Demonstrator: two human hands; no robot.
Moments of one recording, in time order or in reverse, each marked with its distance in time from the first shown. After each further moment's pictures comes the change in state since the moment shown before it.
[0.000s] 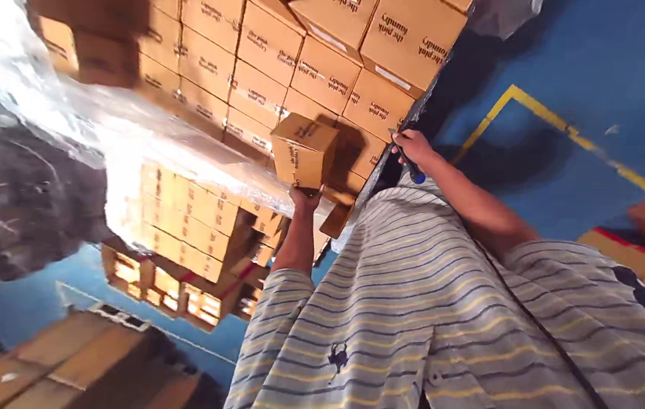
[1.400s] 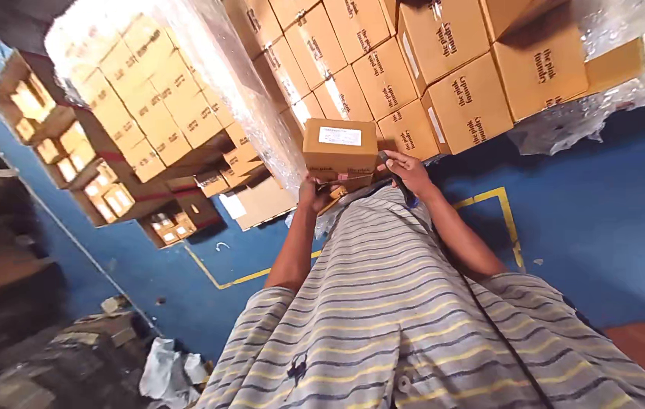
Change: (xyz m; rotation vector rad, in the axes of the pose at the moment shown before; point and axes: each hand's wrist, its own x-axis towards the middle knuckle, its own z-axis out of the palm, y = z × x) left_hand -0.104 -0.046 0.020 -0.116 0.035 0.074; right_hand 0.011 -0.048 0.005 -0.152 -0.561 -0.374
